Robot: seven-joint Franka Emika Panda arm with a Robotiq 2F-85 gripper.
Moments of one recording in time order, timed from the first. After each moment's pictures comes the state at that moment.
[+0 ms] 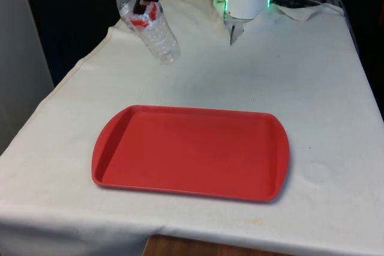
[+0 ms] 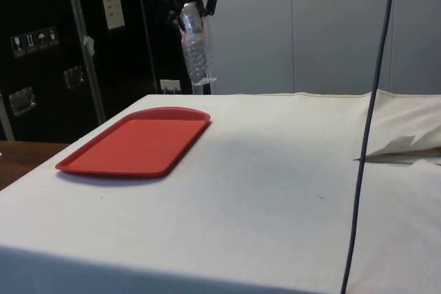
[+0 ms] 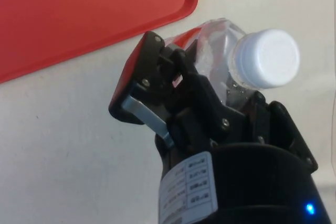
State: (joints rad) arm 0.21 0.20 -0.50 -2.00 -0.09 2.48 0.63
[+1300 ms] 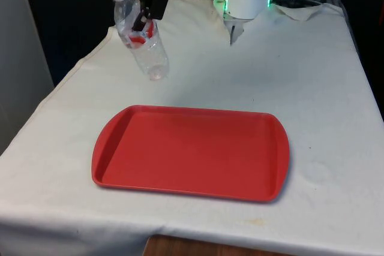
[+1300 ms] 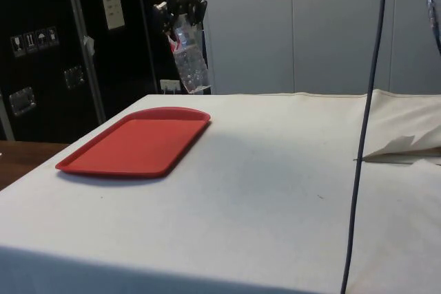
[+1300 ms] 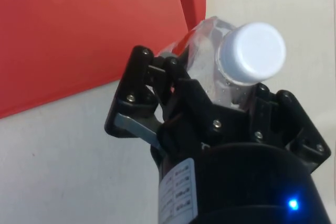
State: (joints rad) arm 0.21 0.28 -0.49 -2.00 -0.09 2.65 0.41
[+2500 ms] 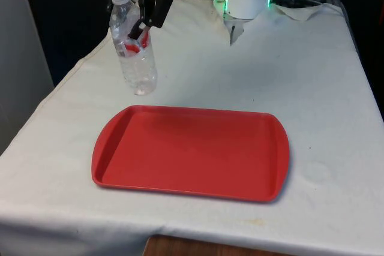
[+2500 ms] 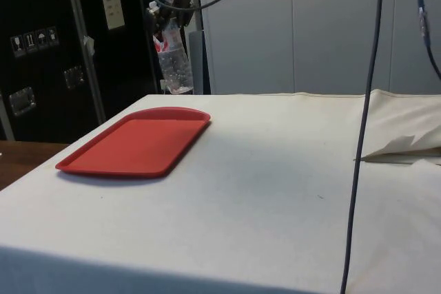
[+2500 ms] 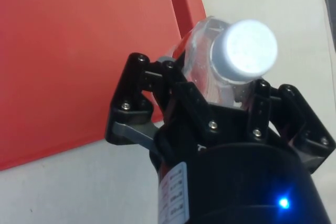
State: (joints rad) arm 0.21 0.34 -0.49 -2.04 -0.09 2.94 0.31
